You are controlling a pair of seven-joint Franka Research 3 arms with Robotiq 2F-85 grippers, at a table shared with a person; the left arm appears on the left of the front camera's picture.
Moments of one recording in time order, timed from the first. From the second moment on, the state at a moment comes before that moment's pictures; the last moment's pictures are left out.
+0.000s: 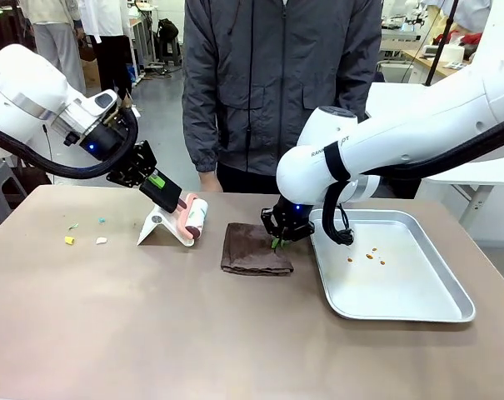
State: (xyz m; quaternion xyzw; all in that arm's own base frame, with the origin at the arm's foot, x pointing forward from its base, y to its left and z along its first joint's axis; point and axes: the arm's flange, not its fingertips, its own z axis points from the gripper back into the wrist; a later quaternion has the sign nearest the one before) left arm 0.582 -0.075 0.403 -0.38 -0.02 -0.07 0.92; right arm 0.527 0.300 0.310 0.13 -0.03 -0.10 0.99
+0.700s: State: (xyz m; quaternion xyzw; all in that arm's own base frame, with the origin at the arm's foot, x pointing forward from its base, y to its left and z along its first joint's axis) left arm 0.506 0.041 0.488 -0.55 -0.07 -0.04 0.83; right arm 0.536 0.254 0.416 0.53 -0.10 -0.03 0.84
